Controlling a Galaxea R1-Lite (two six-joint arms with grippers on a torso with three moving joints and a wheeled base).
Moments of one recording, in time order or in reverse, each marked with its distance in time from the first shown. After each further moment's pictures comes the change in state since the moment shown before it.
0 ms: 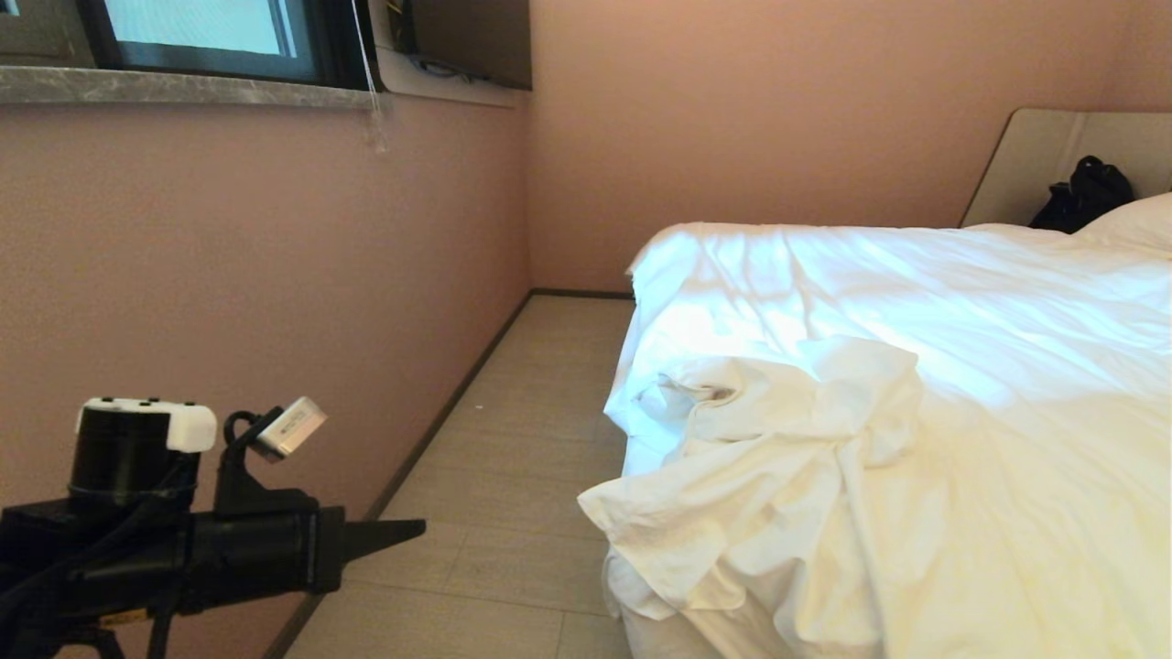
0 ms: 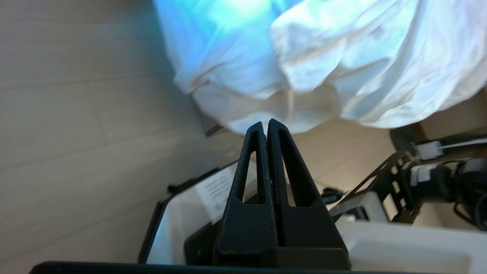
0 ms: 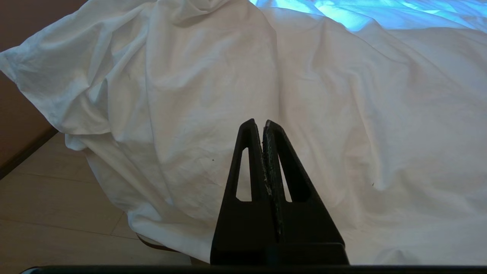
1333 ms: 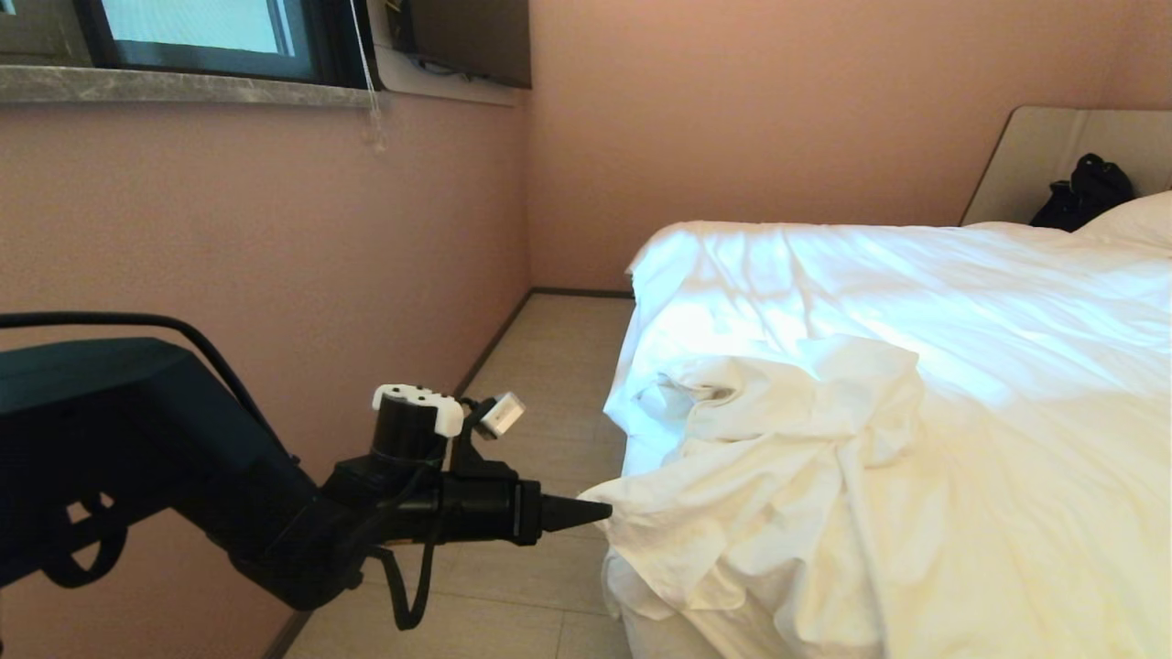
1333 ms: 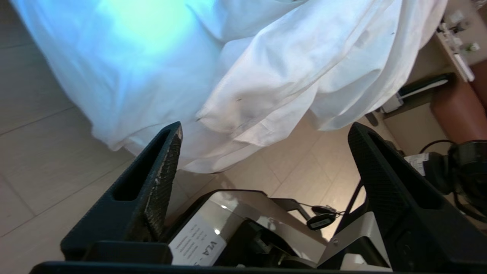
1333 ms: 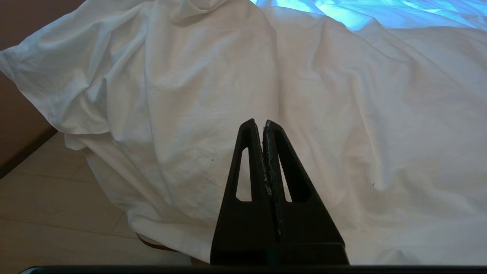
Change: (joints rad) left arm -0.298 0.526 -0.276 -0.373 -0.027 -0.102; right arm 0.000 0.000 0.000 0.000 0.000 0.000
